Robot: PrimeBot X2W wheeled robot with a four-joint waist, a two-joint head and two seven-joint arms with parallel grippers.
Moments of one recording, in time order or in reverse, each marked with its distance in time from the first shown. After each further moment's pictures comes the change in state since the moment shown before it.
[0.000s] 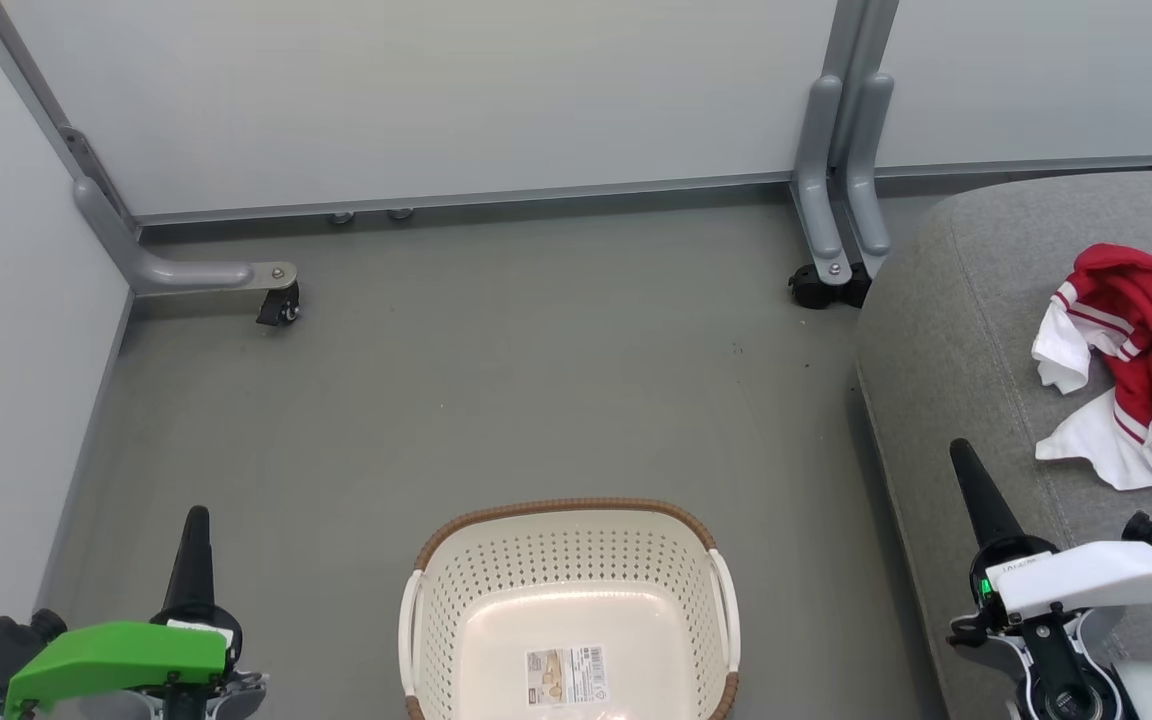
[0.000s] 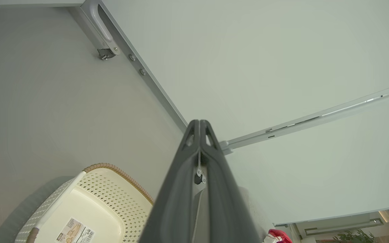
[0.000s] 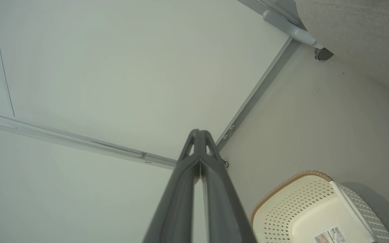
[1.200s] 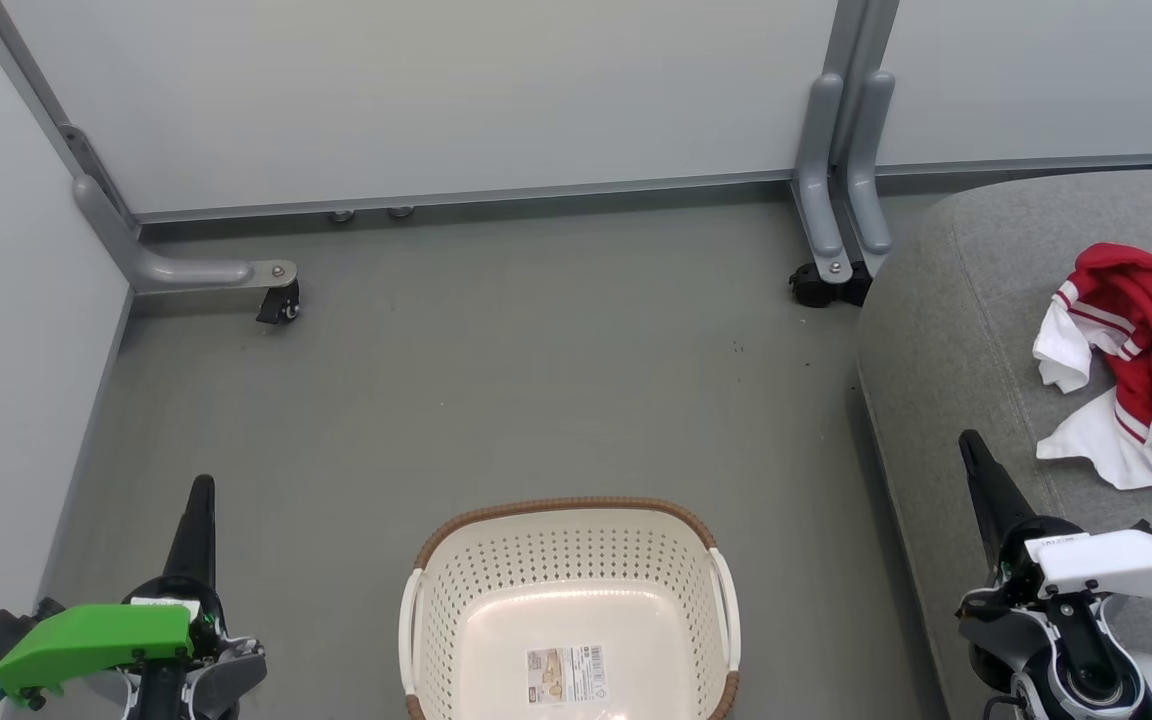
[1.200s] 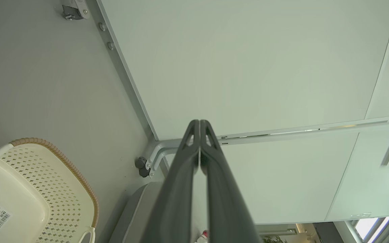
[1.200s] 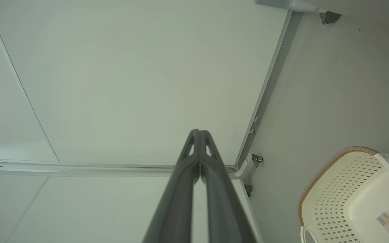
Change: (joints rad) left arm -0.040 -0.020 0.024 -0.005 -0.301 -0.017 0.079; right arm -0.050 0.001 -0.033 0.077 0.302 0.000 0.031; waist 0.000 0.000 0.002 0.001
